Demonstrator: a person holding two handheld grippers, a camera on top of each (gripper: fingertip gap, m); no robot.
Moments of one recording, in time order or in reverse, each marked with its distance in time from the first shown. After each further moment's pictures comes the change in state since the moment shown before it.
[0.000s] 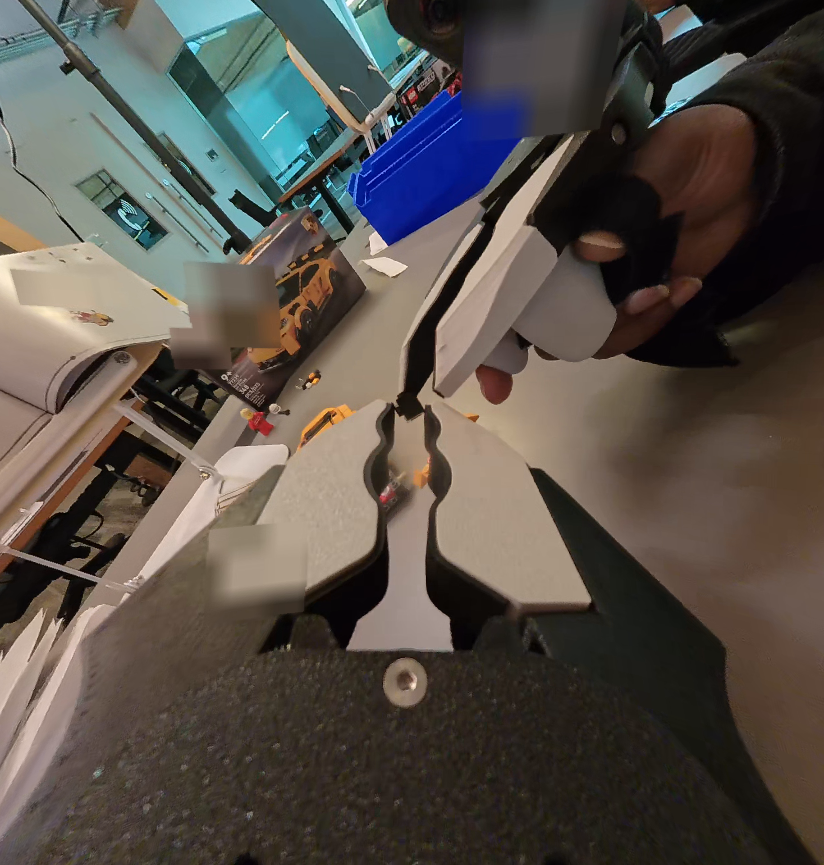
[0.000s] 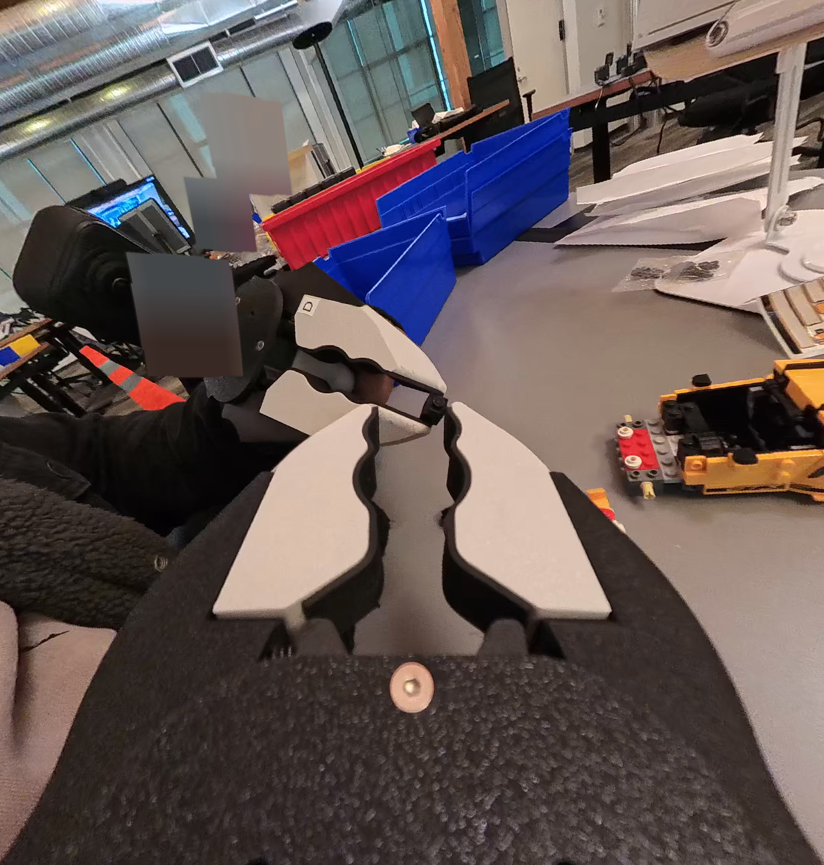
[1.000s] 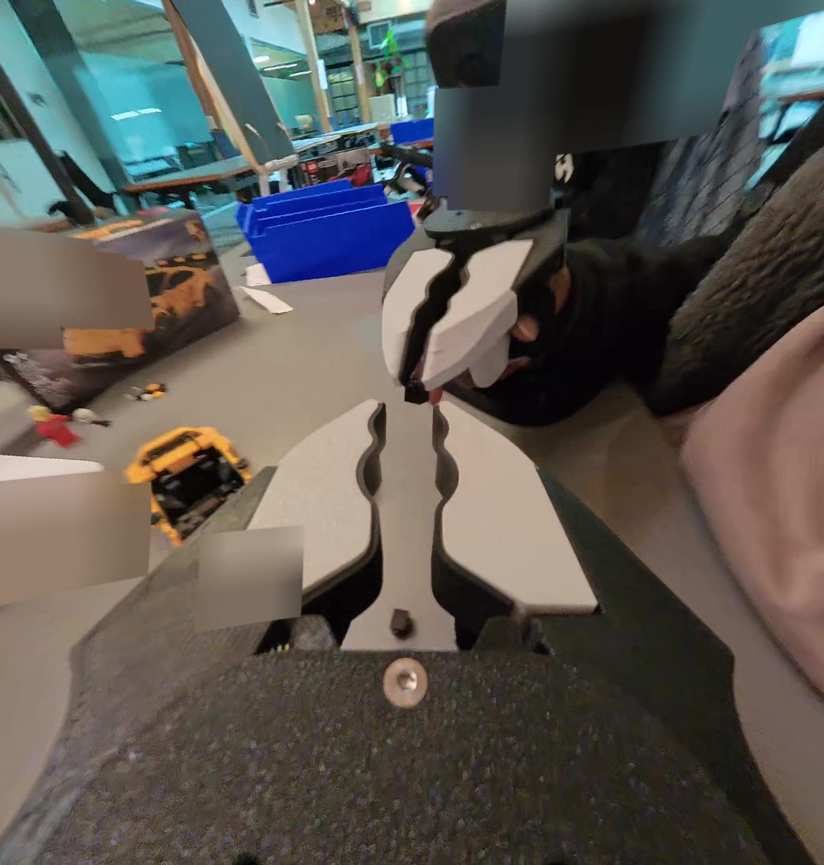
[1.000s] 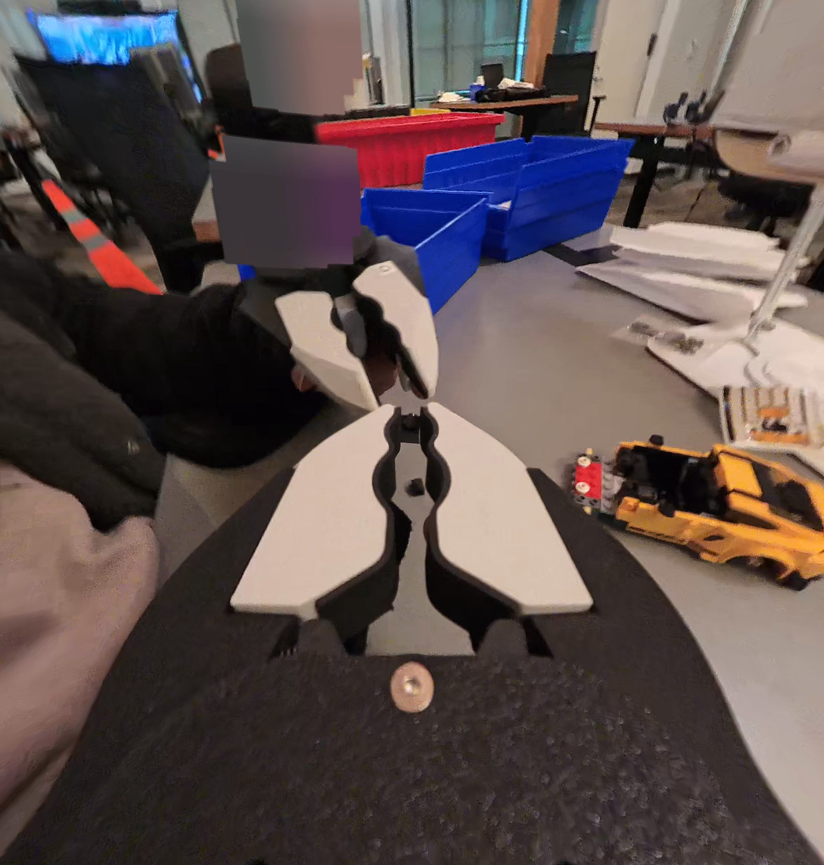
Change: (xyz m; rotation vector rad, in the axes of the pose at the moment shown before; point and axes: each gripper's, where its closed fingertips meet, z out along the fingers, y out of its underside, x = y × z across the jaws) left arm 0.019 -0.021 -0.007 0.172 0.307 -0.425; right arm -0.009 -0.001 -0.022 -0.093 -0.075 -0.331
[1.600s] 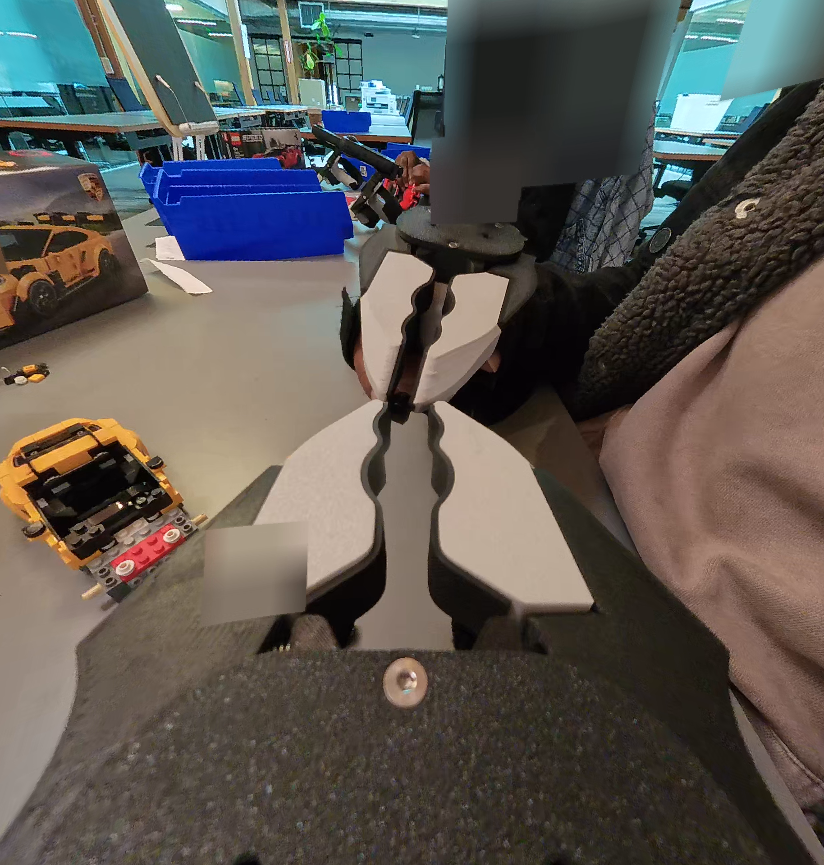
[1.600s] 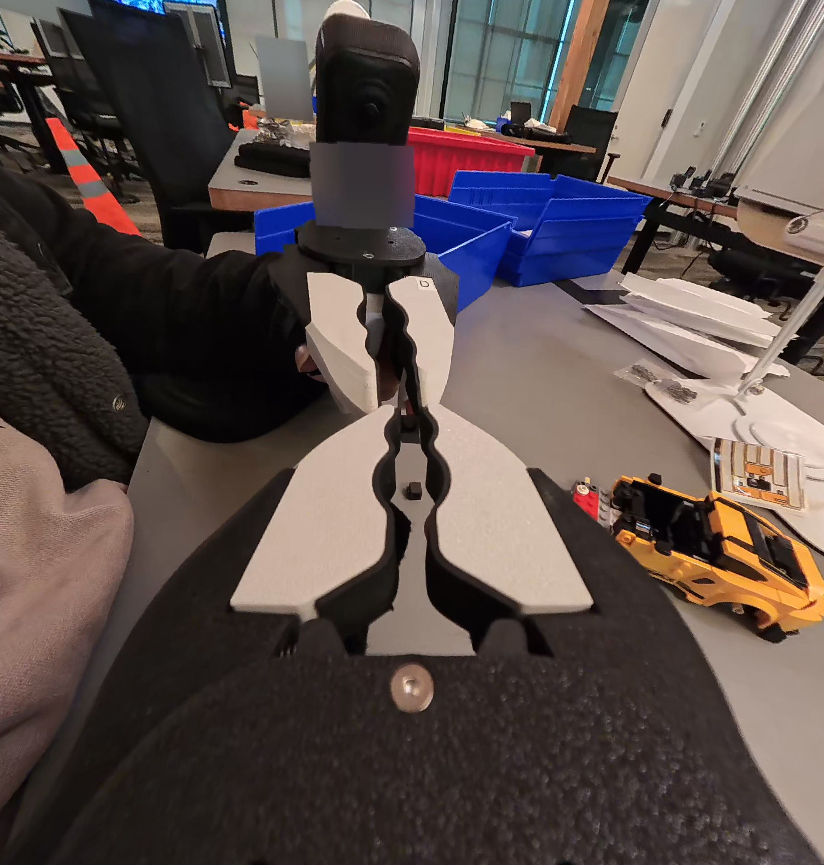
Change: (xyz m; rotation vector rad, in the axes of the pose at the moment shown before) left arm 0.017 0.004 0.004 -0.014 0.140 -0.108; right arm -0.013 0.006 0.004 0.028 -0.029 -0.164
